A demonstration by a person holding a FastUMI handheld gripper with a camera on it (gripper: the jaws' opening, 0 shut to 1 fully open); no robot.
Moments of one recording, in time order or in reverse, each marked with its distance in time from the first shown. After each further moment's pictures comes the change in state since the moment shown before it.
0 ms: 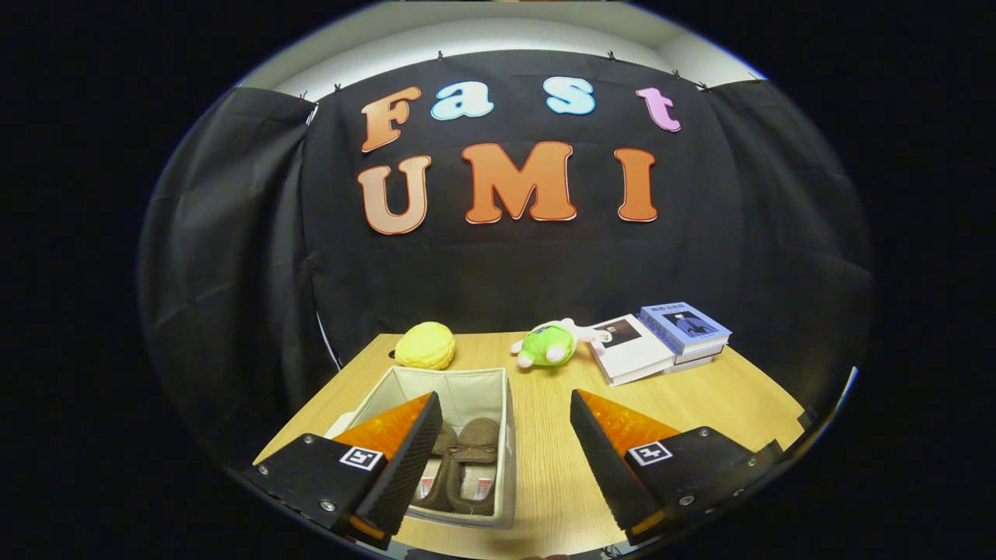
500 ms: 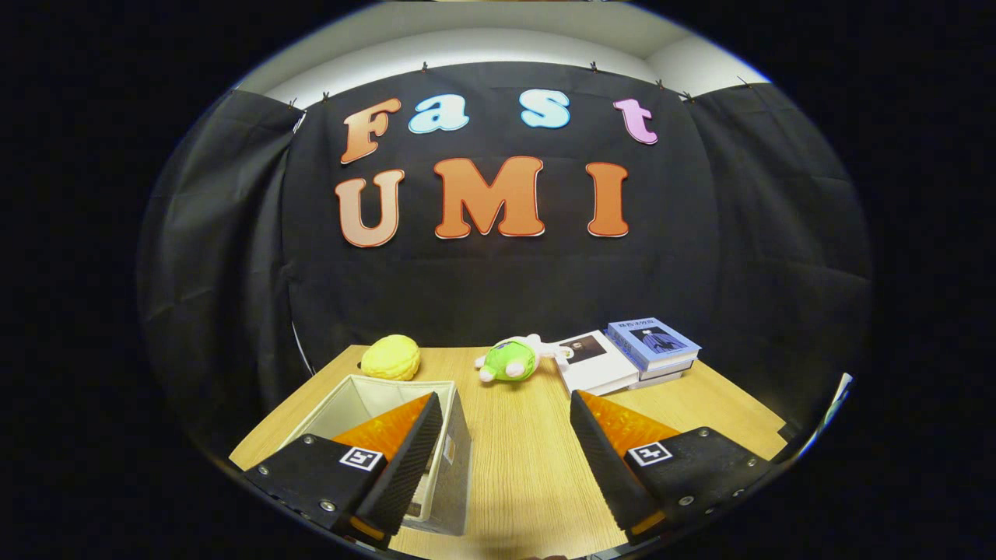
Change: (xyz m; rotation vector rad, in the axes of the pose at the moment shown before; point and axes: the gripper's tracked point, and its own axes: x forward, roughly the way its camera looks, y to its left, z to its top) arm 0.000 -0.048 0.003 -0.001 -0.036 -0.056
